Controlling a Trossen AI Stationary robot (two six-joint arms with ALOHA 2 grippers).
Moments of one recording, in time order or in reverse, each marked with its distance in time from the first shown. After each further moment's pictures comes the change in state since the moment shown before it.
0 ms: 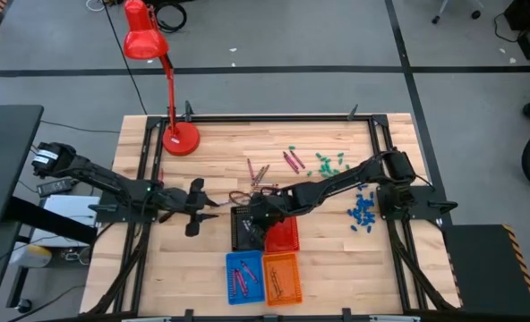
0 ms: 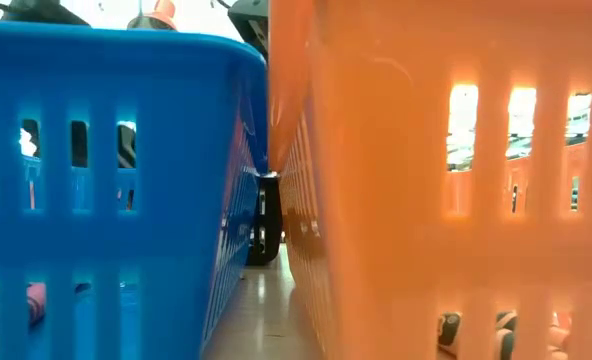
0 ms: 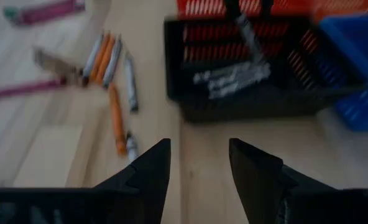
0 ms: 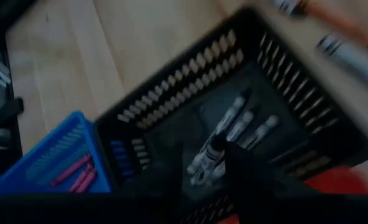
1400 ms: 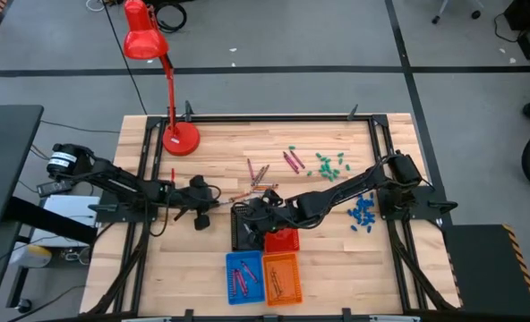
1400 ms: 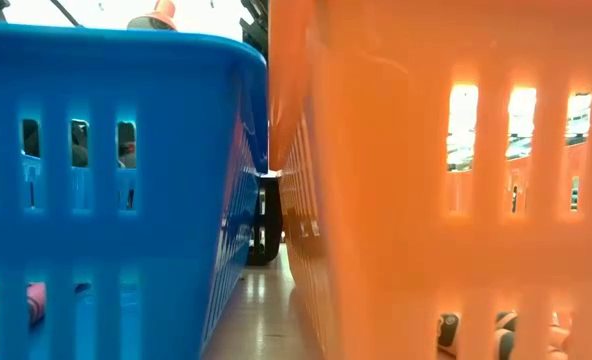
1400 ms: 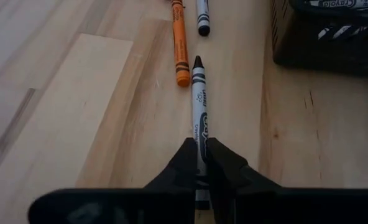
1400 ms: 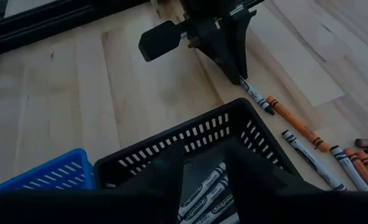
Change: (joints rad) left arm 0.123 0.323 0.003 0.064 -0.031 -0.131; right arm 0.092 -0.030 0.000 0.117 0.341 -0.220
